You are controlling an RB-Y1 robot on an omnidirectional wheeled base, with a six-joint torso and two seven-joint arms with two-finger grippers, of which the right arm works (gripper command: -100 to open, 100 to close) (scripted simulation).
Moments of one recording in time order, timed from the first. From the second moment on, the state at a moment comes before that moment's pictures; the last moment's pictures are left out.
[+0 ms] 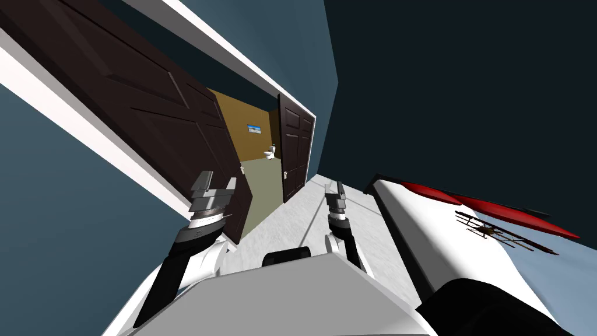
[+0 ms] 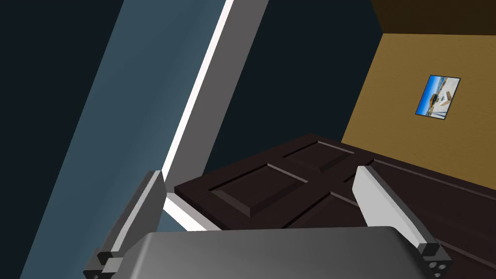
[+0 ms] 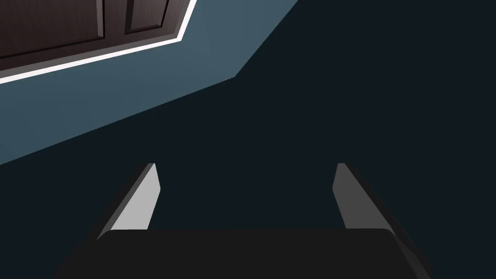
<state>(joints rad) 0.55 0.02 0.05 -2.22 0.02 -0.61 -0.14</state>
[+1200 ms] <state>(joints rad) 0.43 -0.03 0.10 -1.96 0.02 -0.64 -0.14</state>
